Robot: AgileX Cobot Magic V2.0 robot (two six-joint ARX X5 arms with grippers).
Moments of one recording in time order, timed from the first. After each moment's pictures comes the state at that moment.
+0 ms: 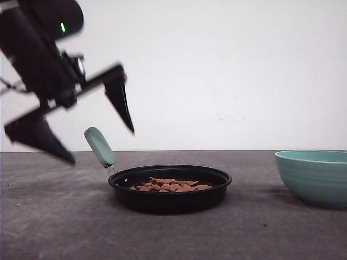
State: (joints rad) left arm -0.43 1.44 0.96 -0.38 0.22 -0.55; right arm 0.26 0.63 0.86 -0.84 -0.02 0.31
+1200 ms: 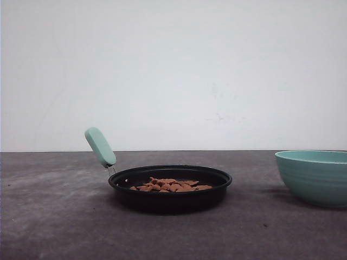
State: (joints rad) left arm -0.43 0.53 0.77 -0.45 -0.12 -0.49; right arm 0.27 0.15 0.84 -0.80 0.19 0.00
